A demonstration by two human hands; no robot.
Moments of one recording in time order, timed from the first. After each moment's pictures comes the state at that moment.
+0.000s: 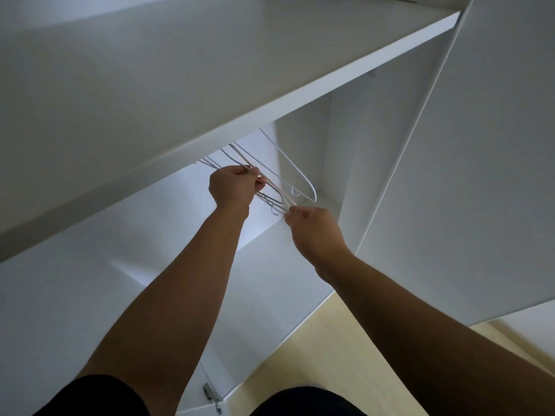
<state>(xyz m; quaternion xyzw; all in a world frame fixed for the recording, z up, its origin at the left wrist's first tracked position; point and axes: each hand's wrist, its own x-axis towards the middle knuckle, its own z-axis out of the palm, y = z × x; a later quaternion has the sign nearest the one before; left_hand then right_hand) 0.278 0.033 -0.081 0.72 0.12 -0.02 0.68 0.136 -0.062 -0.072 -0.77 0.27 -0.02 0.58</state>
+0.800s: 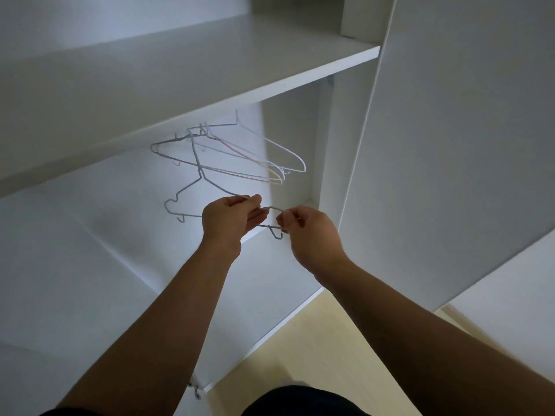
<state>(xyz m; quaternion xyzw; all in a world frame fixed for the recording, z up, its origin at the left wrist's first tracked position) 0.100 0.022 -0.050 0.61 0.12 -0.09 0.78 0.016 -0.108 -0.047 -0.83 0.17 -0.09 0.52</state>
